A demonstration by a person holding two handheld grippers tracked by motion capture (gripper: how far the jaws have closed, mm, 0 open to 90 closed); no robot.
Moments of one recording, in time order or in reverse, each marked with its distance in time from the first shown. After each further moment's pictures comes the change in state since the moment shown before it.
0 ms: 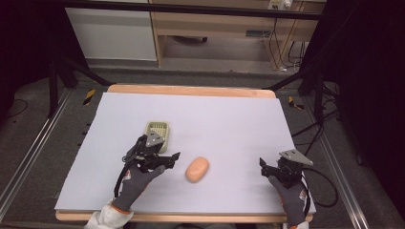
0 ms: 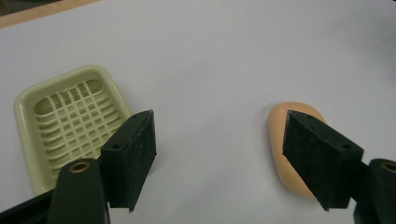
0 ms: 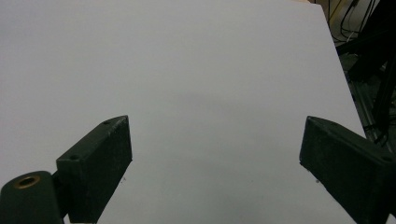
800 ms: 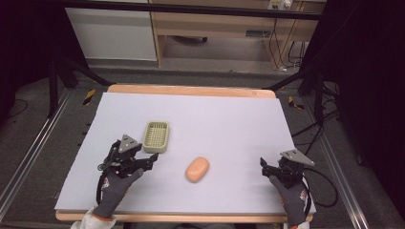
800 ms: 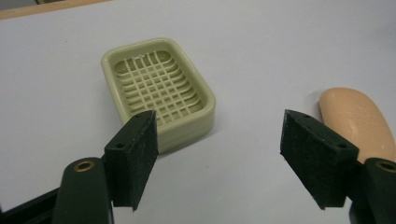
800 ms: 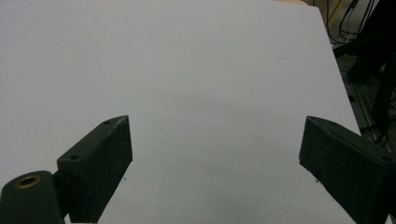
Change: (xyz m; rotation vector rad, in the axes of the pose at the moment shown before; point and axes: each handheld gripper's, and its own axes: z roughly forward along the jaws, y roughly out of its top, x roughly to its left) left arm 0.039 -0.035 -0.032 -0.053 0.085 -0.088; right arm -0.001 0.000 -0.001 -0.009 0.000 0.002
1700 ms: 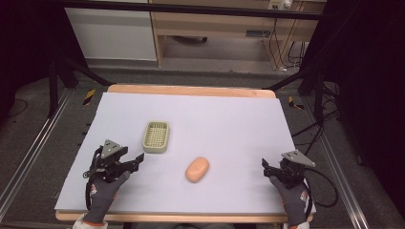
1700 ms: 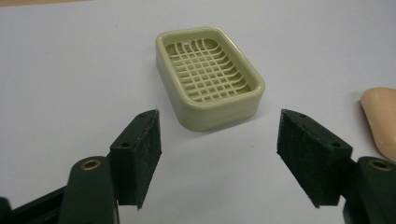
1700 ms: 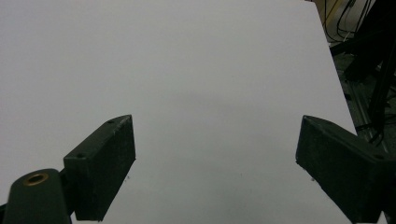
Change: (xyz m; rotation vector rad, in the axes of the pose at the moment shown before) left arm 0.030 -0.029 -0.017 -0.045 0.076 -0.075; right arm -0.005 -0.005 0.000 0.006 -0.006 -0.006
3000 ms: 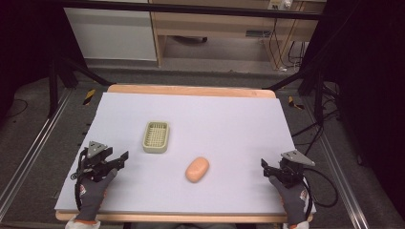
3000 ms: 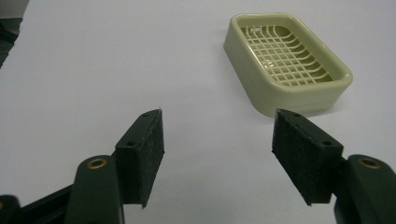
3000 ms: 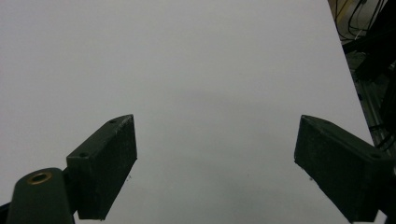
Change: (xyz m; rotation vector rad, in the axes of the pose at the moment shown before) left arm 0.044 -0.021 -0.001 0.005 0.117 -0.085; right arm -0.002 -0.002 0.004 0.010 0.030 0.003
